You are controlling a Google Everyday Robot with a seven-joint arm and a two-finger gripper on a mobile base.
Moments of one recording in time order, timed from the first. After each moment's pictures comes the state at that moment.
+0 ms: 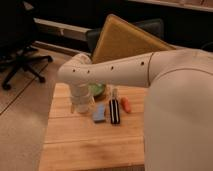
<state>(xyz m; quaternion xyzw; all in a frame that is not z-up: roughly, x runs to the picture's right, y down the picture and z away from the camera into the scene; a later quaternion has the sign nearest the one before) -0.108 0.103 0.703 -0.26 0.23 0.64 0.68</state>
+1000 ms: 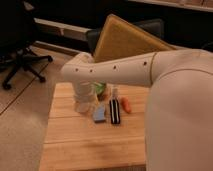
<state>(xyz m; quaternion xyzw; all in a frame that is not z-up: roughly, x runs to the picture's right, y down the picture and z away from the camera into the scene) -0.072 0.081 0.714 -0.23 0.23 0.65 0.69</state>
